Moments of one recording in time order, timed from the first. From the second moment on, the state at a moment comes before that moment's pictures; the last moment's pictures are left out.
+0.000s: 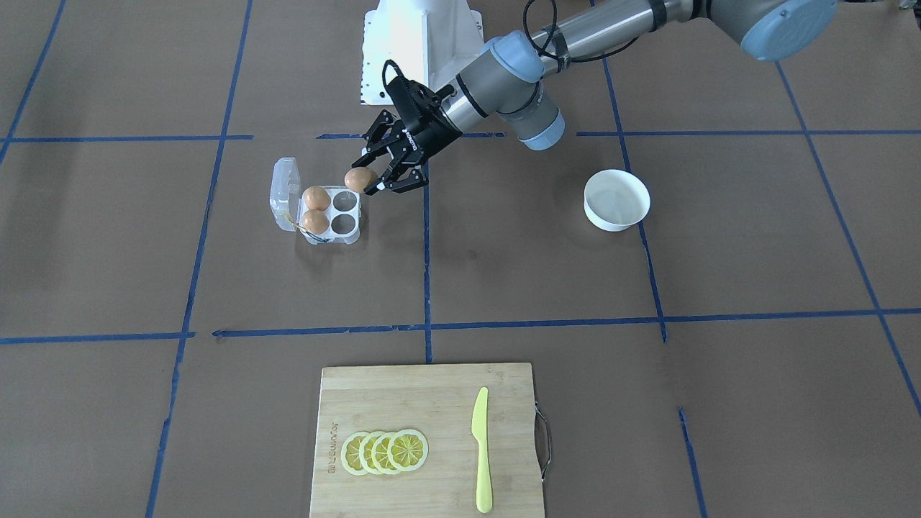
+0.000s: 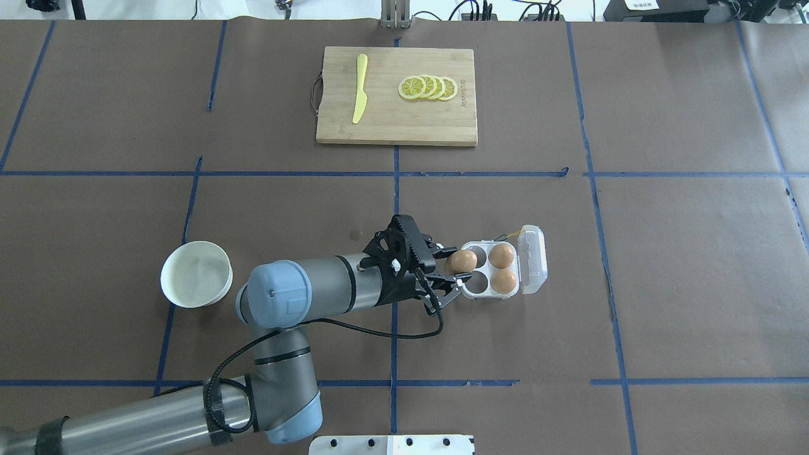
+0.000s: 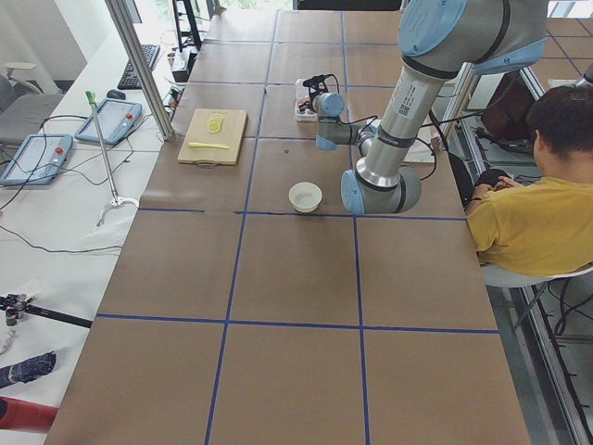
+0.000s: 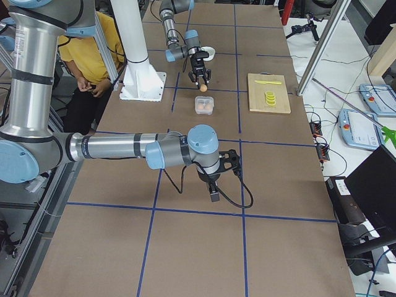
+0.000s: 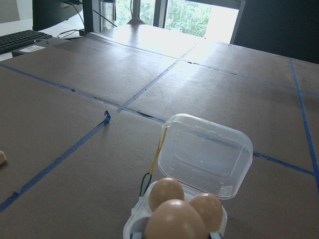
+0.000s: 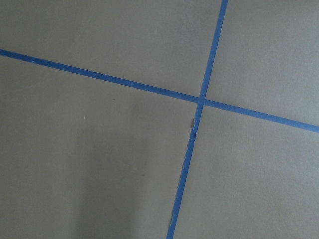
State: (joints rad) left arm -0.31 -2.30 -1.32 -2.84 -1.57 -0.37; right arm 1.54 -1.77 1.84 -1.41 2.34 -0.05
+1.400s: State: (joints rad) left arm -0.29 -2.38 -1.23 -2.83 -1.51 -0.38; right arm 1.54 -1.76 1.84 -1.41 2.33 -0.05
